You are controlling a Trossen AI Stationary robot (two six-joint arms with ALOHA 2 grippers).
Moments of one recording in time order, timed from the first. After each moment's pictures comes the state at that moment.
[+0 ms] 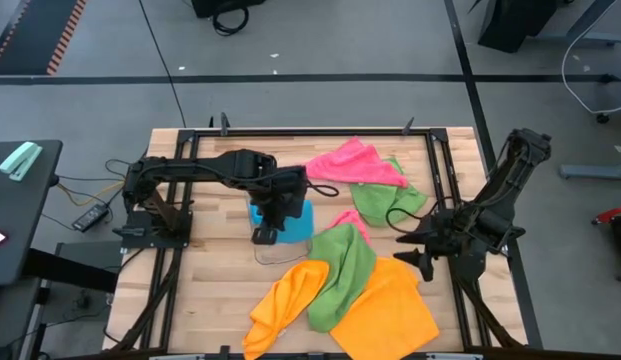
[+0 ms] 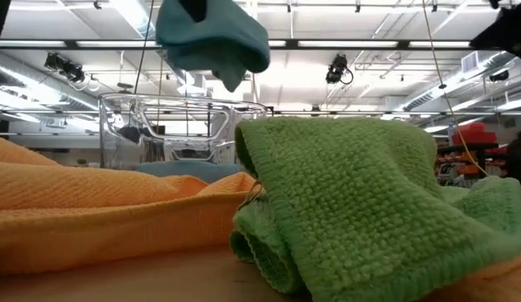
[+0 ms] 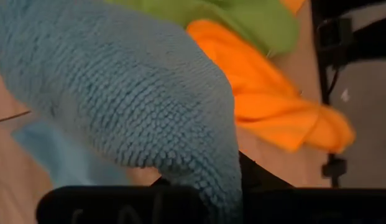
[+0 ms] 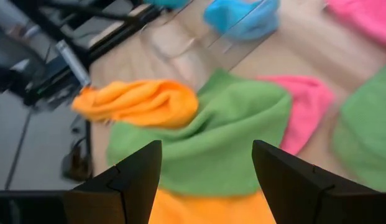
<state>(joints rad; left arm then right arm) -0.01 1.74 1.80 -1.31 0.26 0.14 0.92 0.91 0.69 -0.64 0.82 1.23</state>
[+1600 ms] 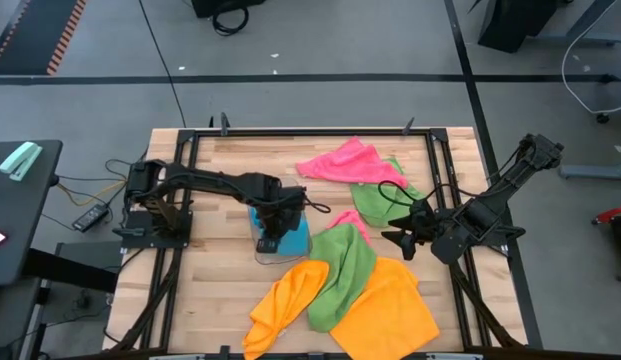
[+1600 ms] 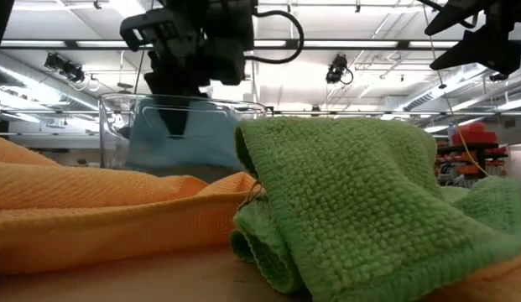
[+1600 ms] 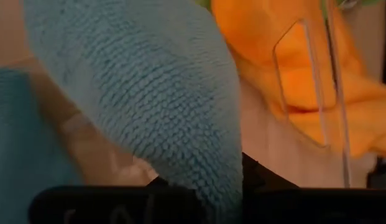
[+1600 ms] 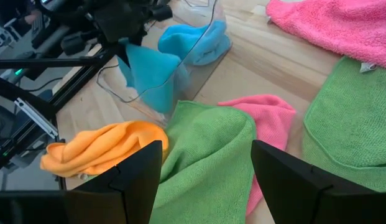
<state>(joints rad) 0.03 1.76 1.26 -0.86 0.37 0.11 0.71 0.91 0.69 -0.62 0.79 1.29</state>
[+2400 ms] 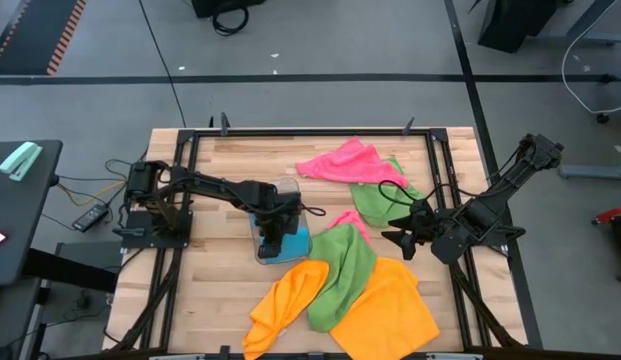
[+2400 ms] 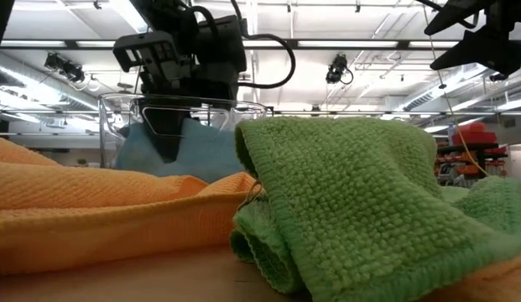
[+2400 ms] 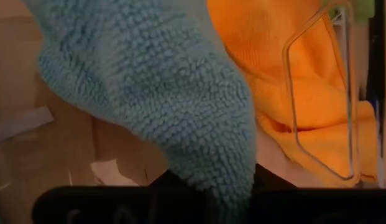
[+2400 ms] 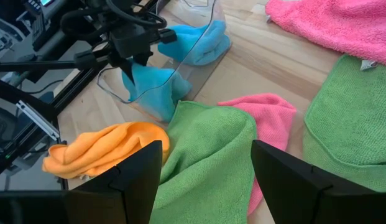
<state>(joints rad) 0.03 1.76 1.09 -0.61 0.48 -0.02 0.71 0.91 0.69 -0.62 0.79 1.30</state>
